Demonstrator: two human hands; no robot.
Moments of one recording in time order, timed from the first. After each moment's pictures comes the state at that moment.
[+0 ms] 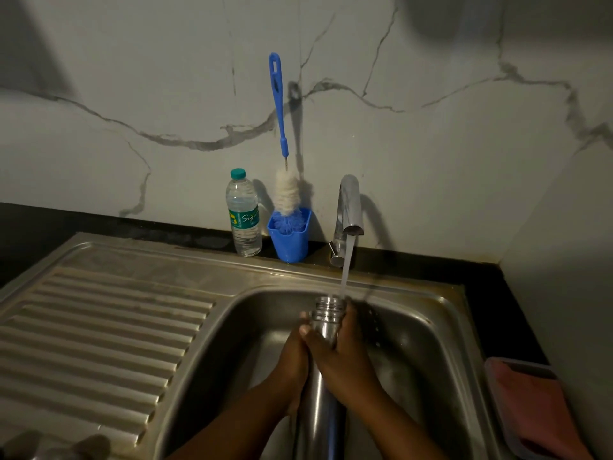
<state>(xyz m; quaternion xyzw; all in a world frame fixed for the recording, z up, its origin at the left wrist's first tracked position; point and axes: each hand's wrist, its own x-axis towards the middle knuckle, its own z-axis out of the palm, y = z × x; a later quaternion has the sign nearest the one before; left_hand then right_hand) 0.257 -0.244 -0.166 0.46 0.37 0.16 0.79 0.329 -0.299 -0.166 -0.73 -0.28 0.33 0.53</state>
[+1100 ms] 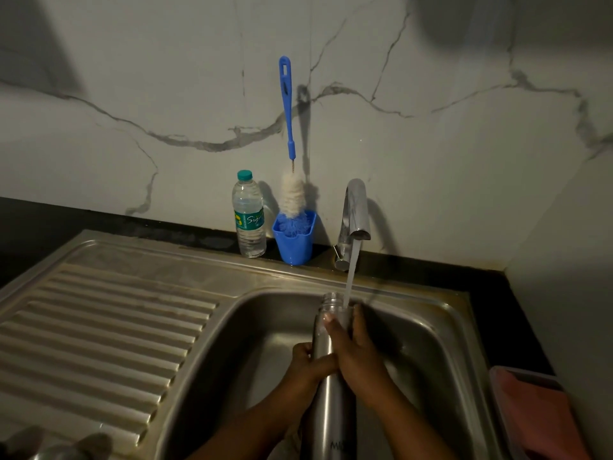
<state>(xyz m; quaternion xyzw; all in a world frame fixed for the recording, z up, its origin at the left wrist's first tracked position) 0.244 -0.253 -0.193 0.48 0.38 0.13 0.78 0.339 -0.301 -0.163 -0.71 -0.25 0.40 0.53</state>
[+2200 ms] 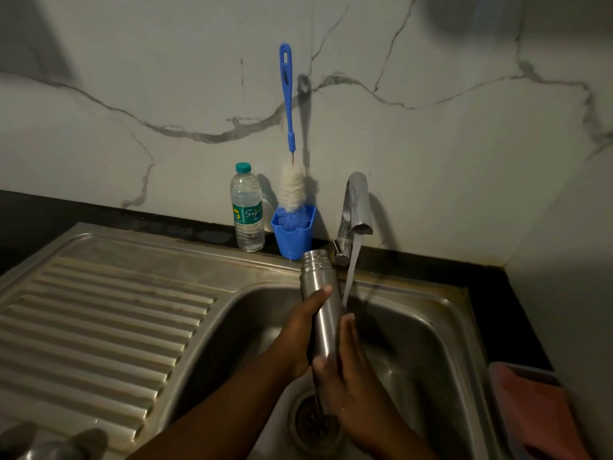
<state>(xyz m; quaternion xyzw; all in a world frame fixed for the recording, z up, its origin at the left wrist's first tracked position) 0.278 -0.211 -0.172 0.41 0.38 0.17 0.81 0.322 -0.336 -0.156 -0.77 -0.40 0.37 0.34</state>
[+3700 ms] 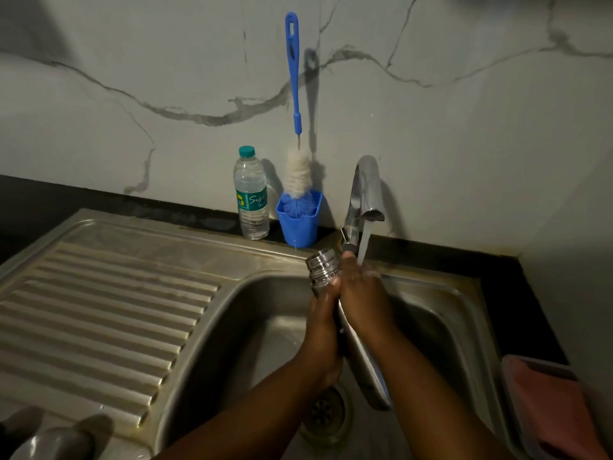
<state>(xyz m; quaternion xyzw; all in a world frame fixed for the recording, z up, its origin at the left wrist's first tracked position) 0.293 -0.246 -0.173 0.37 0.32 0.28 0.82 0.361 -0.257 -0.131 -0.78 -0.24 0.27 0.51</state>
